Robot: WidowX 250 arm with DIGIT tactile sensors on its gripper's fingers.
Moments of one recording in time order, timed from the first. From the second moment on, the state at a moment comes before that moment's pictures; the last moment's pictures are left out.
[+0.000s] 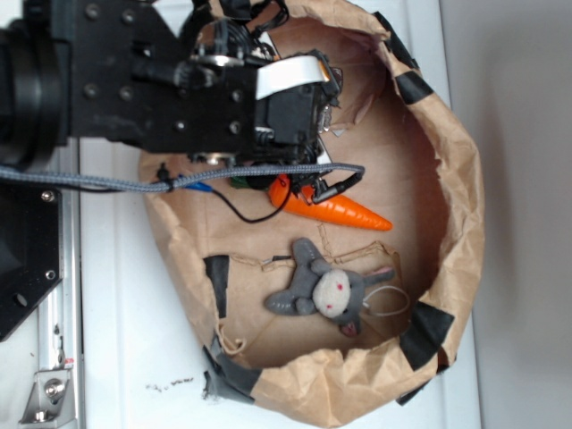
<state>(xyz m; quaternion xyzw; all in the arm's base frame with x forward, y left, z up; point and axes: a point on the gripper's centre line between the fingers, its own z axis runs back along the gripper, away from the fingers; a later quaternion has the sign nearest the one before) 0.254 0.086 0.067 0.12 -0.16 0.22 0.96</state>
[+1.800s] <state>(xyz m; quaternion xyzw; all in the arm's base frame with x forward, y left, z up) 0.261 0.101 0.028 0.18 -0.18 0.21 0.95</state>
